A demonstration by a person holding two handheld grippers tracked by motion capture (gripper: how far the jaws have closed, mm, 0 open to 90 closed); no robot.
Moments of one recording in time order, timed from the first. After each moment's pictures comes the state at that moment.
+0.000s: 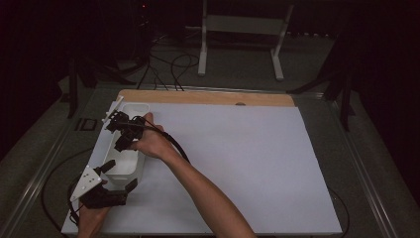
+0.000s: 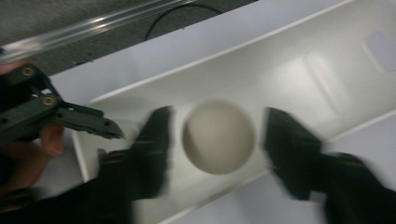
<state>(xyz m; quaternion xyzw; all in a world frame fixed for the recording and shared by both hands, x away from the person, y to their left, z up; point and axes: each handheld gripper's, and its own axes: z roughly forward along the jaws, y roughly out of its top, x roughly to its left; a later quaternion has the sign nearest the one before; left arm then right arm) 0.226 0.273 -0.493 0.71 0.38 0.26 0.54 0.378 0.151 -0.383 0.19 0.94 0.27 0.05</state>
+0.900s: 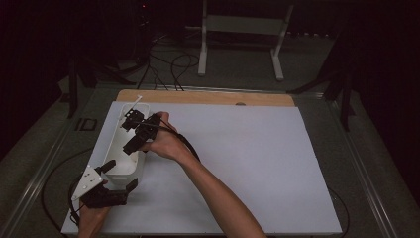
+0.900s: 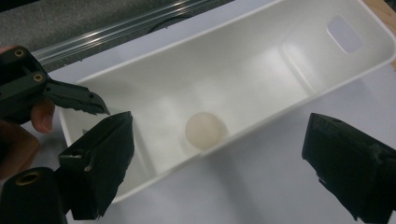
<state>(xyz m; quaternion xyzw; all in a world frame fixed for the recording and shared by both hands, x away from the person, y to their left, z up) 0.228 0.272 -0.494 0.71 0.38 0.26 0.54 0.377 0.113 -0.380 0.22 0.93 0.30 0.07</state>
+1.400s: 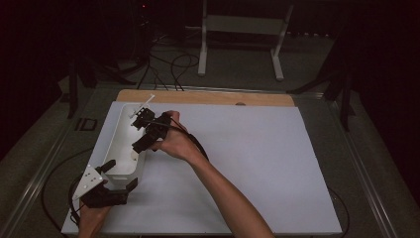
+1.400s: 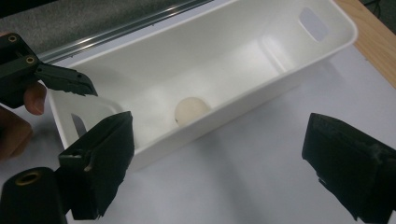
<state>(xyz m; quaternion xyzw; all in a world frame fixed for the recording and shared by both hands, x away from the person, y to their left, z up) 0.229 0.272 -0.494 0.71 0.38 0.26 0.53 0.377 0.084 -0.375 0.23 0.92 0.31 0.08</state>
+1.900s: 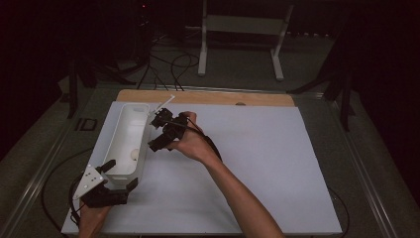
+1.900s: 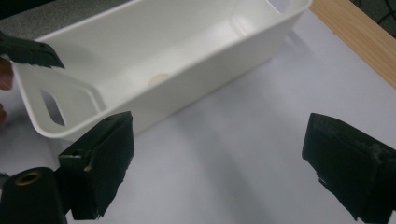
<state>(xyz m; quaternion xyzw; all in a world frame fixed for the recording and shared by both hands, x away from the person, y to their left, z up) 0.229 0.272 -0.494 0.71 0.38 0.26 0.53 0.382 0.042 -0.382 0.26 0.91 0.31 0.09</state>
